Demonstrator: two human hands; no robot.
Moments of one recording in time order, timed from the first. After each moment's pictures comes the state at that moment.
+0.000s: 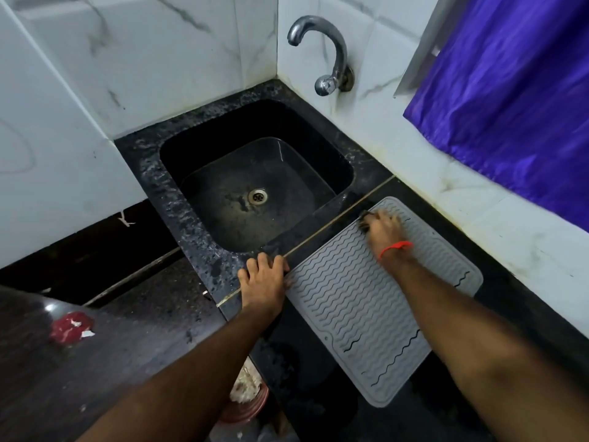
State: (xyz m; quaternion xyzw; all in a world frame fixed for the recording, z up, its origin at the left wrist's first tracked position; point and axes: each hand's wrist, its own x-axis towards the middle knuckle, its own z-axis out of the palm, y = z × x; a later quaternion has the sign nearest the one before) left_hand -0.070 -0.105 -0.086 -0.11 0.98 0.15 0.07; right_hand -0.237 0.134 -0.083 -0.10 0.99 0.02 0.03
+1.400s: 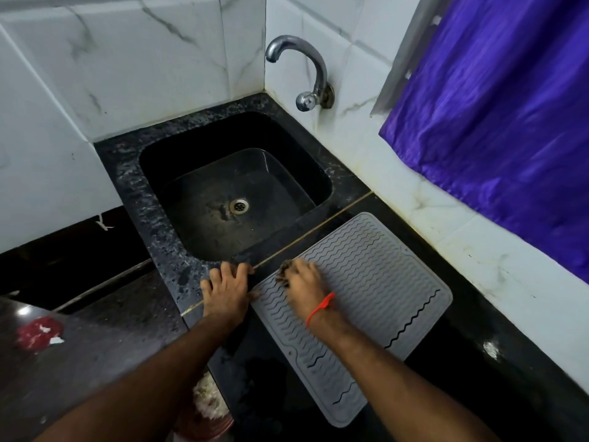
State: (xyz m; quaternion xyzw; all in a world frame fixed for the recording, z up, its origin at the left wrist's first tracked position) left_hand -0.075 -0.103 -0.083 -0.15 0.97 0.14 0.09; right_hand -0.134 0.062 -0.086 -0.24 0.96 -0.10 0.04
